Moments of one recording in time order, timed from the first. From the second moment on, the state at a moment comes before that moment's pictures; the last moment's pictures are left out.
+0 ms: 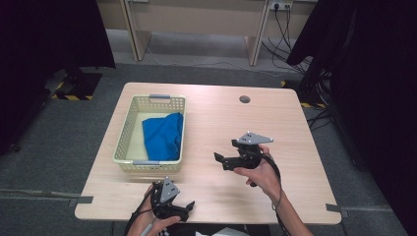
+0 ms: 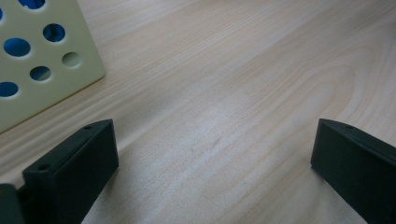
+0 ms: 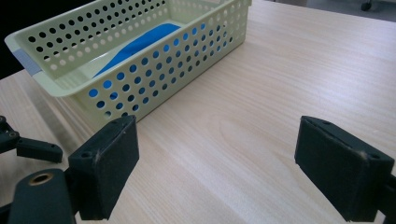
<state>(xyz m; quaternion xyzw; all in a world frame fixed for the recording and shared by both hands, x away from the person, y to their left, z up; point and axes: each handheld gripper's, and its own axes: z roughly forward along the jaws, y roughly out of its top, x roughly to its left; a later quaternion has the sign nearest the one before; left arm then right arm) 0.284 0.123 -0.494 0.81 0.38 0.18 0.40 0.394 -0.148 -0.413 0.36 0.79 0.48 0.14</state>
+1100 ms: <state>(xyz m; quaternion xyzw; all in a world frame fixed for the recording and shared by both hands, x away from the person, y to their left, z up) 0.285 0.123 -0.495 0.81 0.38 0.18 0.41 0.366 -0.166 -0.442 0.37 0.80 0.46 0.13</state>
